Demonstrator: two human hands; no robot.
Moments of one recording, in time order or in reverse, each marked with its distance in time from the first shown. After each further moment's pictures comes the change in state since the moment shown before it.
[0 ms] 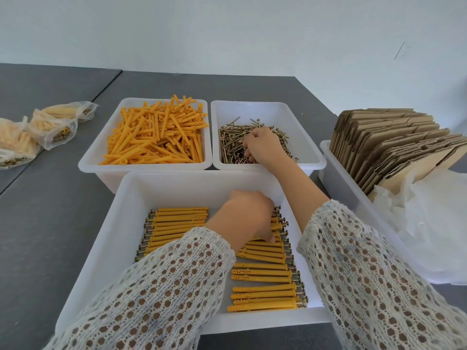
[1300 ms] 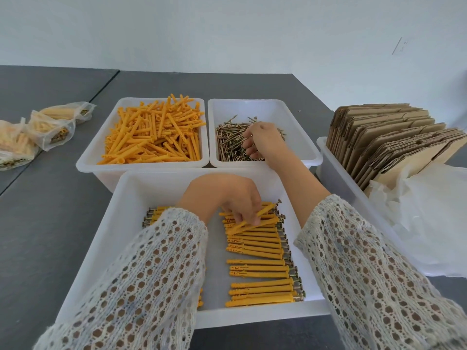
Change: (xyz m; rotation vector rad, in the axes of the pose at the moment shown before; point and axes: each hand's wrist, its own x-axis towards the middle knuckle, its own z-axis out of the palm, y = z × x) left_hand -0.010 -0.038 -0.022 -0.506 -0.248 0.147; right_hand -0.002 -0.004 -0.009 0.337 0.010 0.140
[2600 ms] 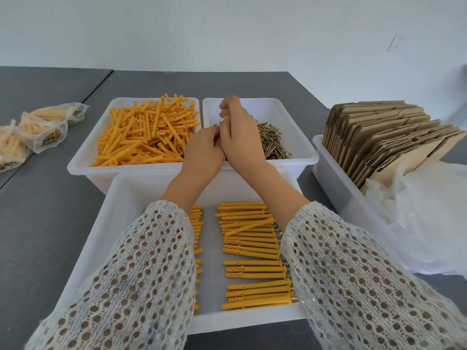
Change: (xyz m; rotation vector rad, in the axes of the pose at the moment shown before) left_hand 0.020 -0.043 -0.023 -0.336 1.242 0.117; right_hand -0.034 -0.013 0.038 -0.365 0.246 -0.813
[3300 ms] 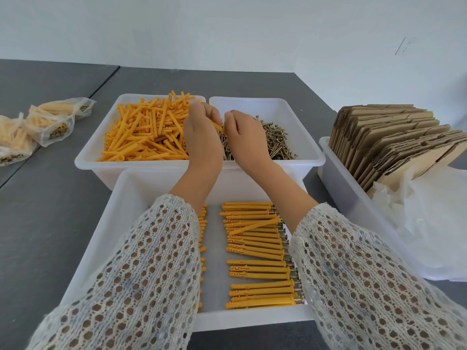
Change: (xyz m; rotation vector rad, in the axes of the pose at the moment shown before) left_hand -0.001 0.028 -0.009 -0.810 0.376 -0.258; right_hand 0.005 -0.002 0.005 -0.005 -0.149 0.201
